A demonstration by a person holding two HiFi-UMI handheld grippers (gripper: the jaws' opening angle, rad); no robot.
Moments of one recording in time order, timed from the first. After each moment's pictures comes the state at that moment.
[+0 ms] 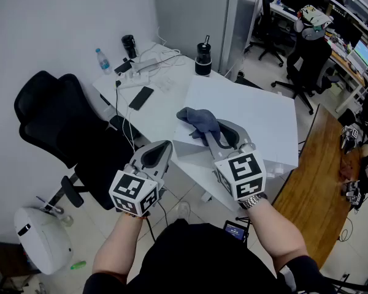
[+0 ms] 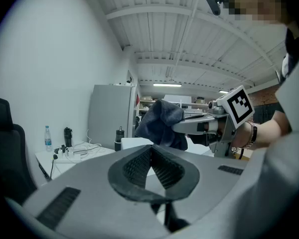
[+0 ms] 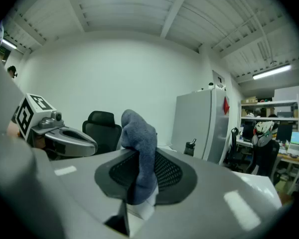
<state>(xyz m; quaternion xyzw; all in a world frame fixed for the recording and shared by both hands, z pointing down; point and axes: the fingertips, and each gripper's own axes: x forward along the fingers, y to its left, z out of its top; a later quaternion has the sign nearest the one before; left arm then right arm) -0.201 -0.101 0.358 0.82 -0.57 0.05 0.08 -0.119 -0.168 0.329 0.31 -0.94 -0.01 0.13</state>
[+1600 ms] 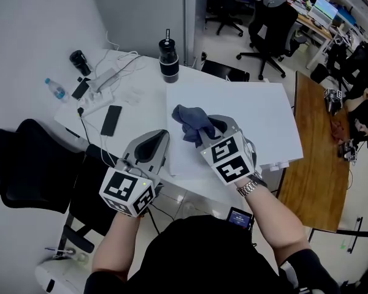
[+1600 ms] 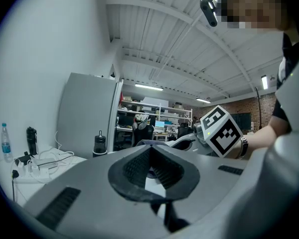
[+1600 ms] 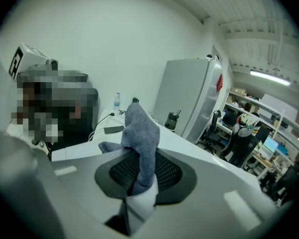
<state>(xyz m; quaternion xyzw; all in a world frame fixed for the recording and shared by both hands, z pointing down) -0.224 -0.237 0.353 0.89 -0.44 0.02 0.08 -0.136 -0.289 0.419 0.40 -0.86 0.01 0.32</state>
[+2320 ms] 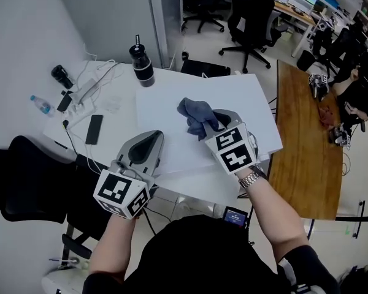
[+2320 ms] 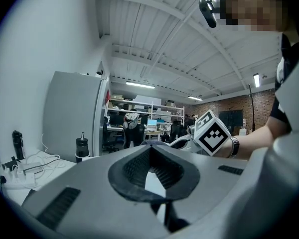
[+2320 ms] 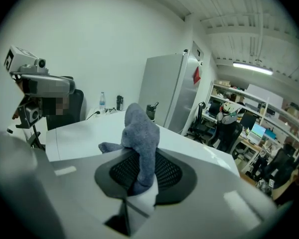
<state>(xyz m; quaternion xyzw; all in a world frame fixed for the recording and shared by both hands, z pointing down) -0.145 -0.232 0.340 0.91 -0.40 0.03 0.06 -0.026 -0.298 0.419 0.46 -0.83 0.05 0.31</state>
